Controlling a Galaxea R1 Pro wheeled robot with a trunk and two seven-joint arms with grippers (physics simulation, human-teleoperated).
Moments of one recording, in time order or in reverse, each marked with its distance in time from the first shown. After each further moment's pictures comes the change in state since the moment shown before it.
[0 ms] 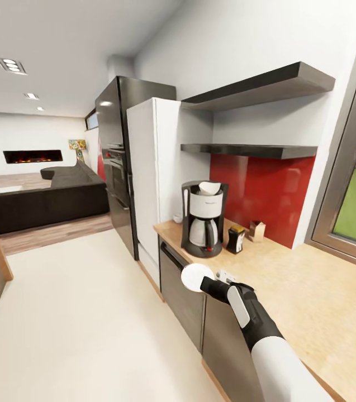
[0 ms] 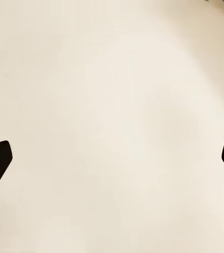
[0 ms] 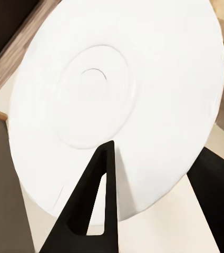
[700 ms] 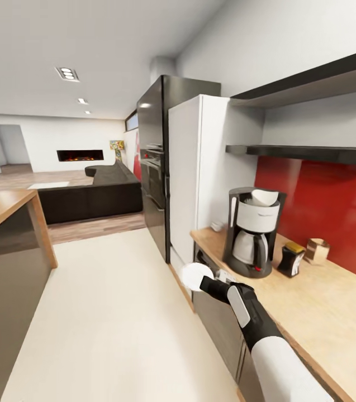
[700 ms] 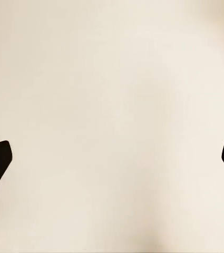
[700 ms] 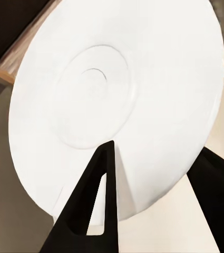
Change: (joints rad) left arm 0.009 -0.003 -0.001 0.001 0.011 -0.007 -0.002; right arm -0.001 0.000 0.002 -0.001 -0.019 0.000 0.001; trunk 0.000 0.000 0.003
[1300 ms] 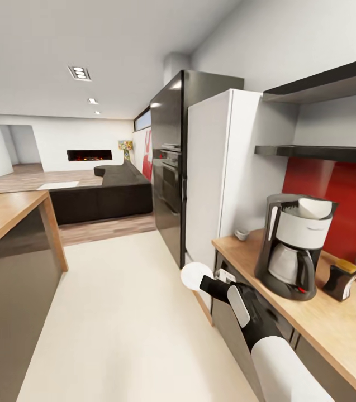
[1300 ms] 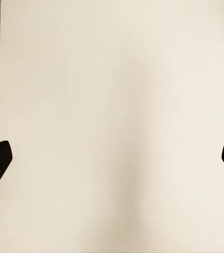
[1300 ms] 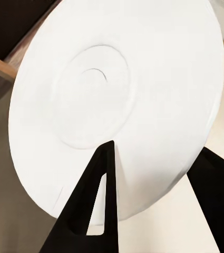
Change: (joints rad) left arm -0.001 -0.003 -0.001 0.004 -0.006 0.001 -0.001; right arm 0.000 0.000 0.003 -0.004 0.000 0.000 0.003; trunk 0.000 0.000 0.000
